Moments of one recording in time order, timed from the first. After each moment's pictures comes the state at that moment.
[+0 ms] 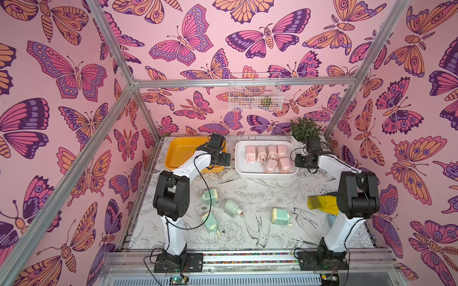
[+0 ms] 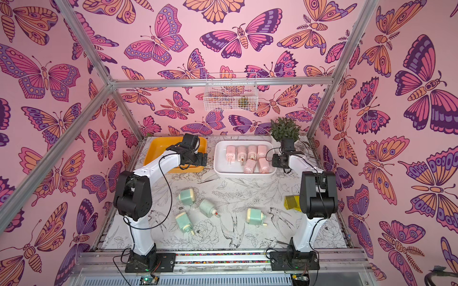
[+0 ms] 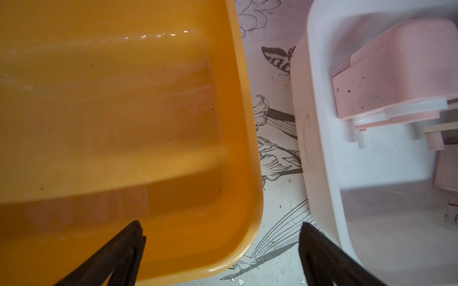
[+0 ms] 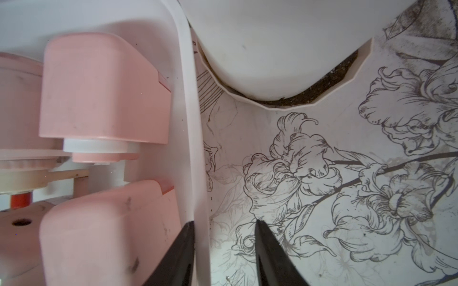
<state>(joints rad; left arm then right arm) -0.36 1.97 1.56 -0.61 -0.06 -0.20 0.07 1.86 1.31 -0.43 -0.04 0.14</state>
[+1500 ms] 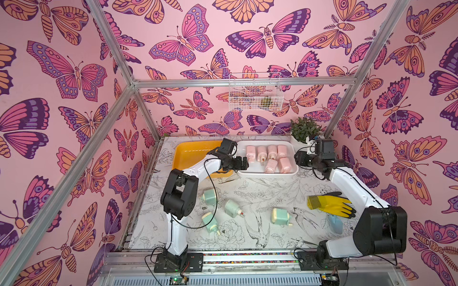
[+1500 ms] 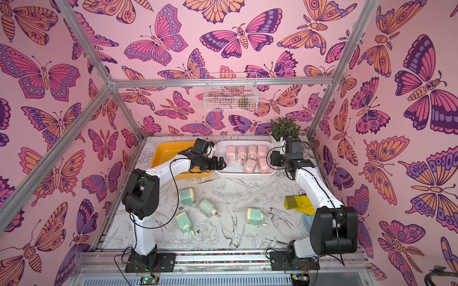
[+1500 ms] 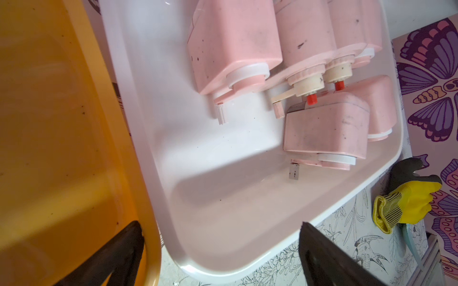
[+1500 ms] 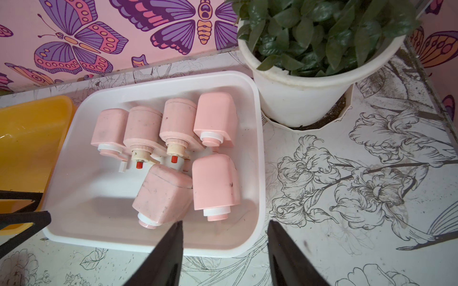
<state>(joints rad) -0.47 1.98 1.51 -0.46 0.30 -0.36 0.14 1.45 1.12 -0.39 -0.12 0.18</state>
